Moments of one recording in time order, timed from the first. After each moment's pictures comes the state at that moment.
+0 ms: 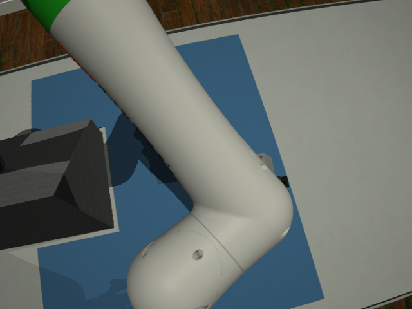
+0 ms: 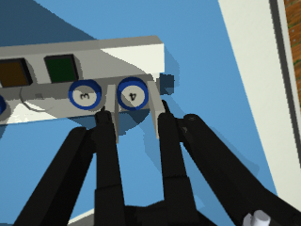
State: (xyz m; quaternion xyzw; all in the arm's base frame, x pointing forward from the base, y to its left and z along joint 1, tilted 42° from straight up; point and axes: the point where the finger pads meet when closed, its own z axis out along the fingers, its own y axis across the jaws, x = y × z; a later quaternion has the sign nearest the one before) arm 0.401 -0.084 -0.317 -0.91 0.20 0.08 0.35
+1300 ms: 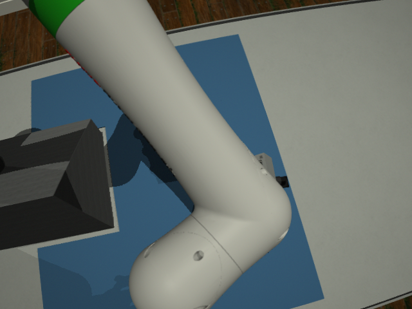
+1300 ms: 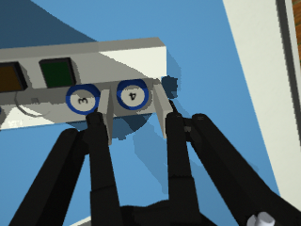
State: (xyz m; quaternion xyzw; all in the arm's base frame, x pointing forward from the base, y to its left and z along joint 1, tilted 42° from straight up) arm 0.401 -0.076 -0.326 -0.91 0.20 0.08 0.35
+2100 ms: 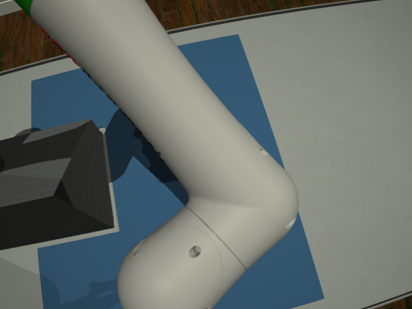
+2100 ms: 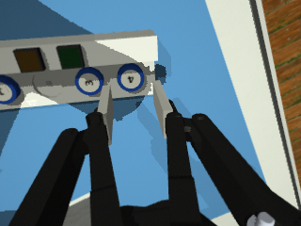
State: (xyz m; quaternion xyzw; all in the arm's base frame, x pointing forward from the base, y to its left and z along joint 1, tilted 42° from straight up) arm 0.400 -0.110 -0.289 -0.91 0.20 0.08 0.35
